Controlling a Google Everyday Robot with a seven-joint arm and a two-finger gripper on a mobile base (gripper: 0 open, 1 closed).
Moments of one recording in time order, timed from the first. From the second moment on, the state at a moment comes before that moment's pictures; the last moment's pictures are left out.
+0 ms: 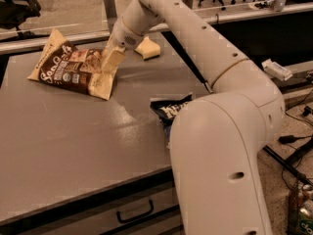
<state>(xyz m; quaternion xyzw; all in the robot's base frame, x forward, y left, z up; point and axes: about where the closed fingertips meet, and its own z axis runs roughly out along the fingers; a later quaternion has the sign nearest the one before) 0.735 0.136 0.875 -0.72 0.60 0.17 0.30</state>
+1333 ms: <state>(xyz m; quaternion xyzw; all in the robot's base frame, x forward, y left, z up) 0.721 0.084 0.997 -0.75 0.46 0.13 0.46</state>
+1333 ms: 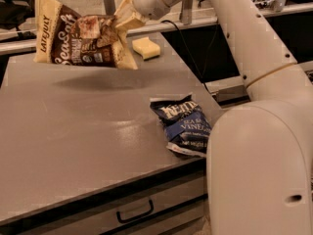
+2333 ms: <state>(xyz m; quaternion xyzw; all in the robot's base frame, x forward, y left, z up) 0.648 0.017 1.041 -0.81 0.40 0.13 0.40</state>
